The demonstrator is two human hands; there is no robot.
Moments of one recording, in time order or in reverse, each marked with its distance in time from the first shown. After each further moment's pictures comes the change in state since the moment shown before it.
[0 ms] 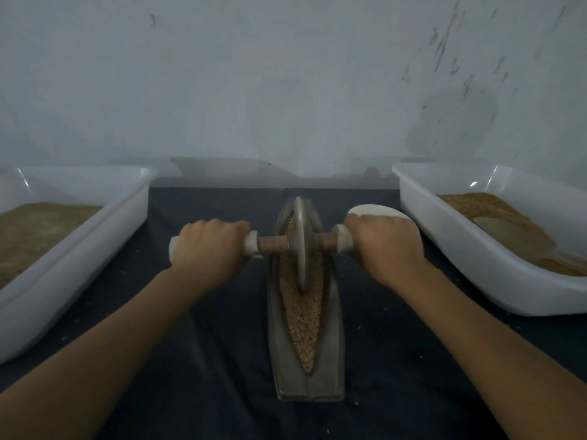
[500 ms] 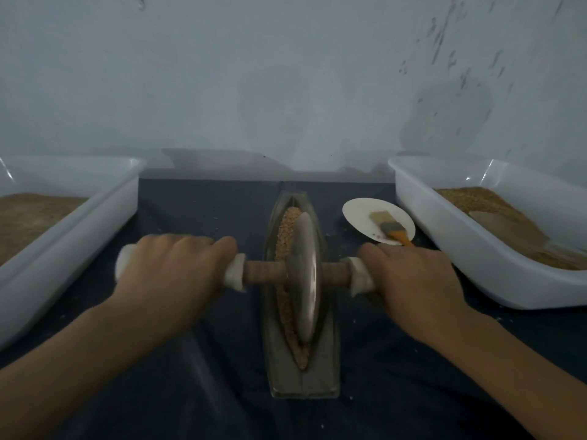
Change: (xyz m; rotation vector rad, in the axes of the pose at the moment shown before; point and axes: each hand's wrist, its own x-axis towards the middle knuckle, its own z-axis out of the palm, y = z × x) left_hand -0.058 -0.004 -0.054 0.048 0.103 0.246; right_hand -0.065 -0.003 -0.040 0.181 0.024 -0.054
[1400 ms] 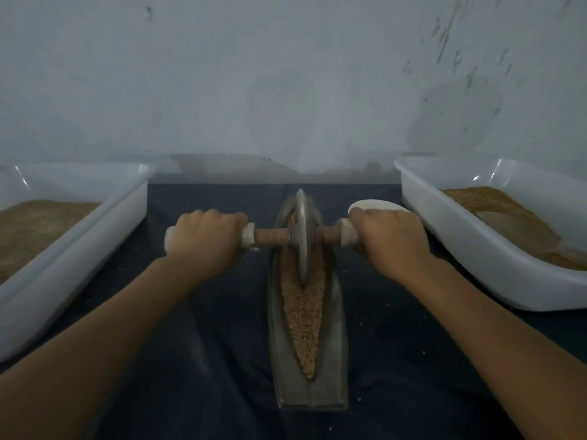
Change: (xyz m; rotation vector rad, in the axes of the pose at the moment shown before) left_hand 0.059 -0.014 0.057 -0.022 -0.160 -0.233; right_hand 0.064 0.023 0.044 -0.197 -0.020 0.041
